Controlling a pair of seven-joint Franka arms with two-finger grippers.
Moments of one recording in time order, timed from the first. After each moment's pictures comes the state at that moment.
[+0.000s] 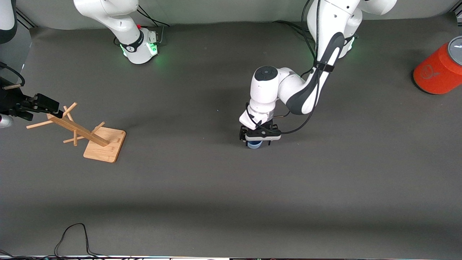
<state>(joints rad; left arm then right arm) -0.64 0.49 -0.03 -1.89 0.48 2.65 -1.14 0.07 0.05 -0.12 -1.56 0.03 1.60 -0.08</state>
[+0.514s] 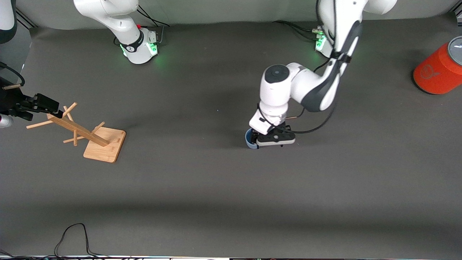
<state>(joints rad) -0.59 0.39 -0.03 -1.81 0.26 2.41 -0.84 0.07 0.05 -0.12 -1.56 0.03 1.60 -0.08</state>
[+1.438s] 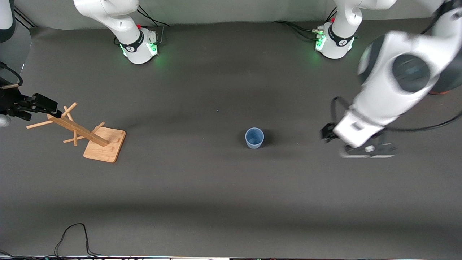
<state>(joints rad) -0.24 0.20 -0.02 -1.49 0.07 1.70 -0.26 0.07 0.05 -0.12 -1.55 0.03 1.60 -0.08</state>
